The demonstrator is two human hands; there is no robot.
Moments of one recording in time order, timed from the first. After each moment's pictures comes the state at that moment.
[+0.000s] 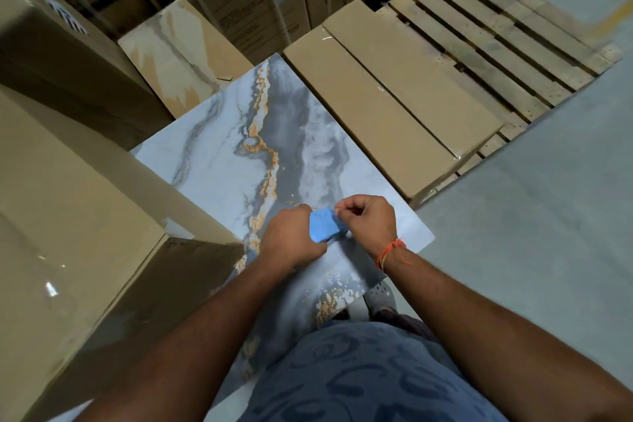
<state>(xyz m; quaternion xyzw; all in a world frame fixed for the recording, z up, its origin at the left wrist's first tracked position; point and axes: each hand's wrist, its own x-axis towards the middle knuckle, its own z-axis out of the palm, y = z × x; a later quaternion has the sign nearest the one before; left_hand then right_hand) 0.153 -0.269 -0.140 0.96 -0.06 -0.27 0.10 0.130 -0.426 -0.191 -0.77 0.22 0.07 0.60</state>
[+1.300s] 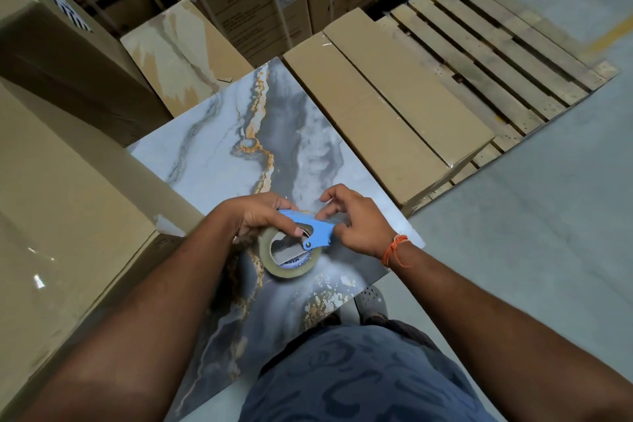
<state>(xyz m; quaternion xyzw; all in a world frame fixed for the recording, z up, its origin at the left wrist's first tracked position) 0.215 -0.223 -0.131 0.69 0.07 -0.57 0.44 0.139 -0.447 -0.162 -0.84 -0.03 0.17 0.51</state>
